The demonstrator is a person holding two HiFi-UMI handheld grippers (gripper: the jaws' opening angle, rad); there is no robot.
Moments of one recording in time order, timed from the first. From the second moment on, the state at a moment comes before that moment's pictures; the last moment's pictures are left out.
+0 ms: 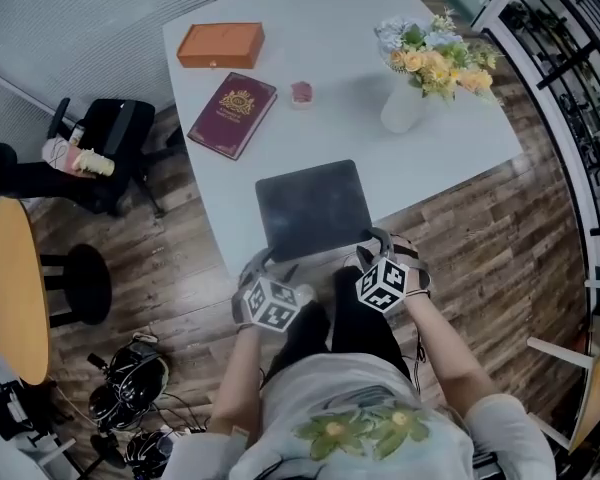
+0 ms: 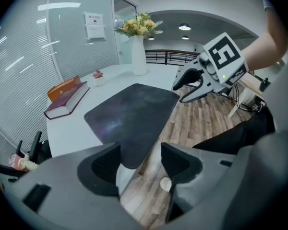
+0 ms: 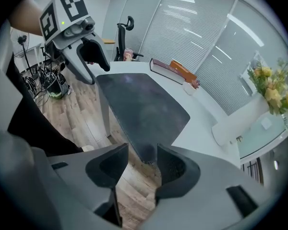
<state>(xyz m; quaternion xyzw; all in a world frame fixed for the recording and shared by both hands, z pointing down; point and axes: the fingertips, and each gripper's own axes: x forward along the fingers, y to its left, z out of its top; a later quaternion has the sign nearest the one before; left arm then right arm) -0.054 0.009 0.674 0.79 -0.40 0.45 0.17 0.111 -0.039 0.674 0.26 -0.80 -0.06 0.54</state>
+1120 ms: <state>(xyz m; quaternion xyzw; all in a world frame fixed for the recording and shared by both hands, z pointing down) -0.062 0.004 0.692 0.78 -0.39 0.47 0.13 0.115 -0.044 0.671 0.30 -0.79 -0.05 0.54</state>
